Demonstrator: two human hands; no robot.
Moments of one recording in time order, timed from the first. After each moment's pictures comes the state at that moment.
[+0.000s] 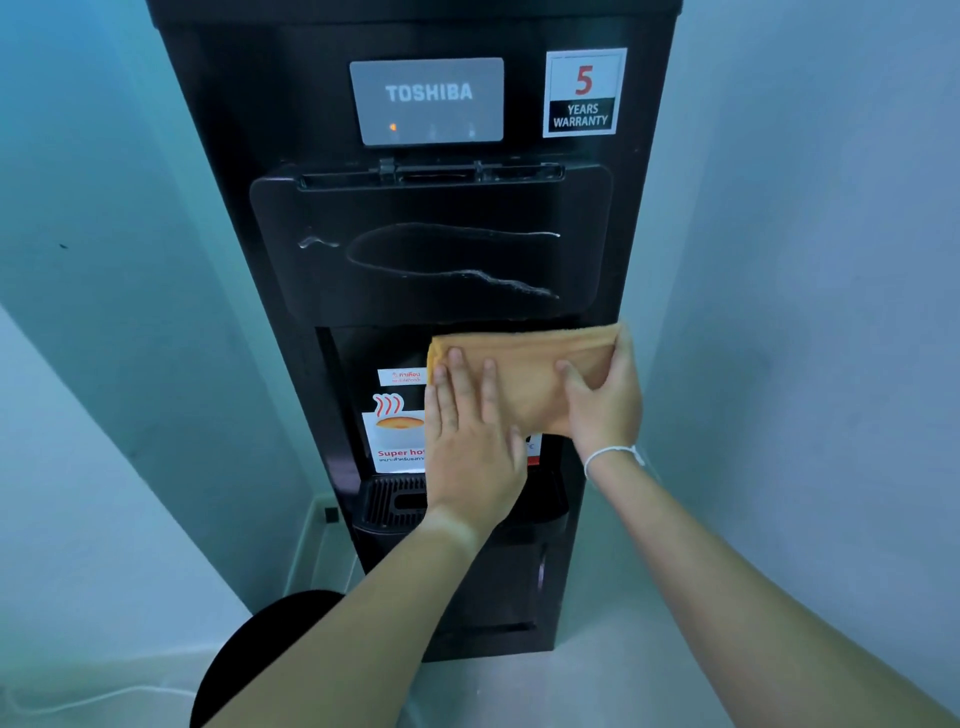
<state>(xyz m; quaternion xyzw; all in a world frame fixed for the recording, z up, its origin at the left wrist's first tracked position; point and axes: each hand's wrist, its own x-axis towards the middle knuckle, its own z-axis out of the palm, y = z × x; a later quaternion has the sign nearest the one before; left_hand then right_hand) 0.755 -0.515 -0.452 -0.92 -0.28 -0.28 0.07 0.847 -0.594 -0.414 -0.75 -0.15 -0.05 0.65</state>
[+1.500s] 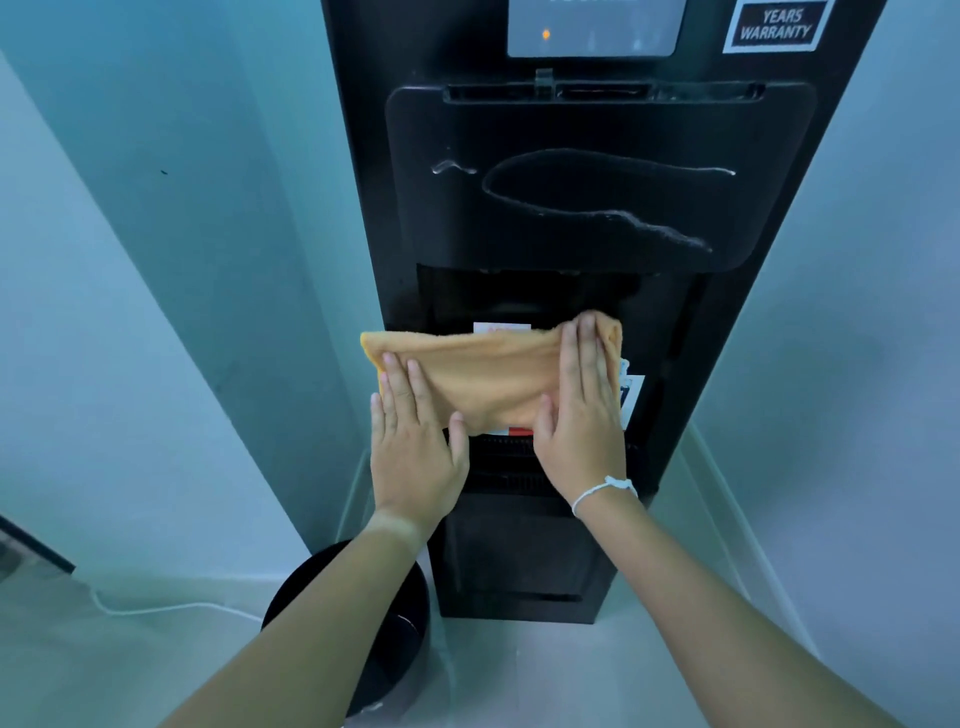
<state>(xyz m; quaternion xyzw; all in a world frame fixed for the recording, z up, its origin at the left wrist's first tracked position) 0.669 -0.428 -0.496 -0.88 -0.37 -0.29 -0.07 0.787 -0.528 -0.480 -0.79 -0.40 -0.24 0.39</state>
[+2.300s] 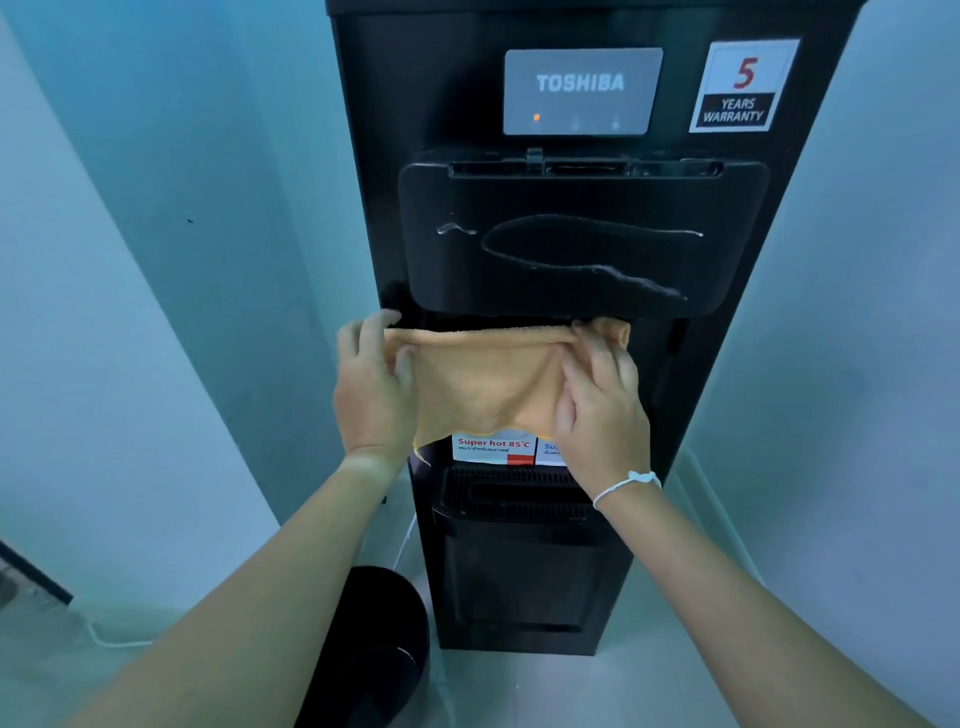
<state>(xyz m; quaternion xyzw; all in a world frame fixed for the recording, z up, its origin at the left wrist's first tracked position) 0.669 -0.400 -0.401 -0.75 -0.35 -0.50 -0.26 0.795 -0.538 -0.430 -0.77 -0.42 -0.33 0.36</state>
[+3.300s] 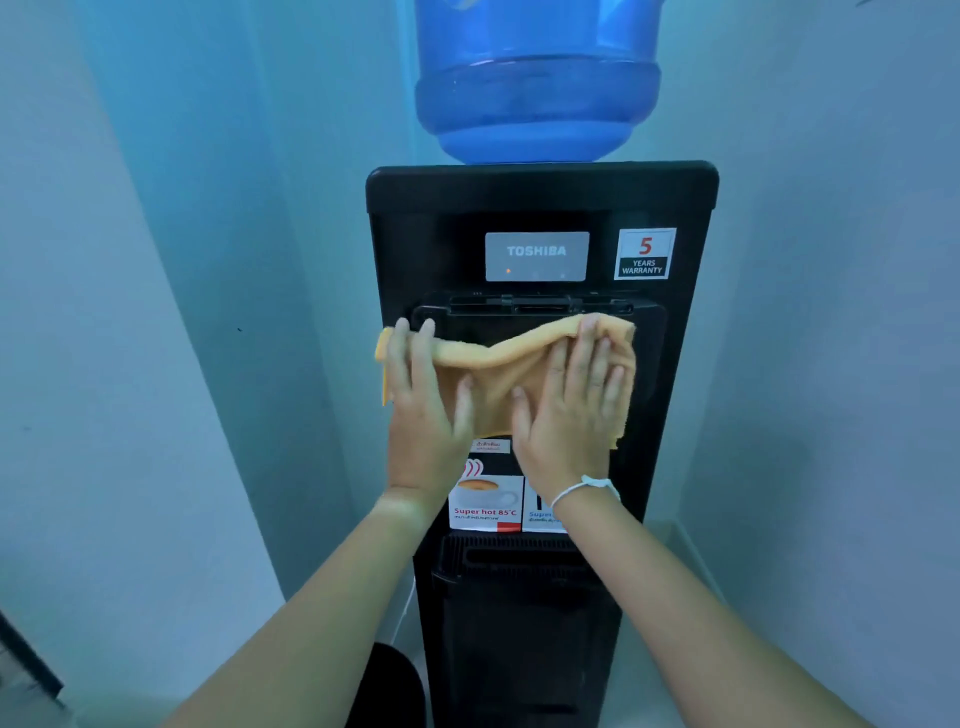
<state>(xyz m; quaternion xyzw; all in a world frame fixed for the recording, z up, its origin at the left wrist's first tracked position) 0.669 -0.460 -0.325 -0.77 -0.16 -0.57 -0.23 0.765 -0.534 -0.343 -0.80 -0.32 -0.41 0.31</state>
